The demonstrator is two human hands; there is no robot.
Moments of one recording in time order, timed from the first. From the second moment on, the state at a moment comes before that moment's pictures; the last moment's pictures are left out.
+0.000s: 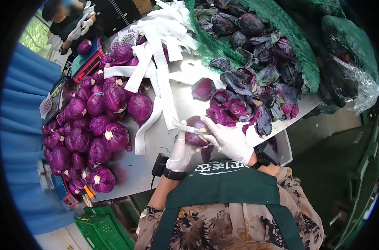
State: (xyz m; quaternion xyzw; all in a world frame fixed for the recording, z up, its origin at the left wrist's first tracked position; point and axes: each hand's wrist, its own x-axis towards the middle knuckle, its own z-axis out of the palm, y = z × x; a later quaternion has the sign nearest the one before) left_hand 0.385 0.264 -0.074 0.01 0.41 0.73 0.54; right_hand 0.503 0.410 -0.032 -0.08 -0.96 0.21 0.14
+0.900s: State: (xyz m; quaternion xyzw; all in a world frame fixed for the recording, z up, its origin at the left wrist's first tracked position) left_hand 0.383 0.274 -0.066 0.00 0.43 0.74 0.52; right_hand 0.471 0.424 -0.054 -0.08 -0.84 0.45 0.30
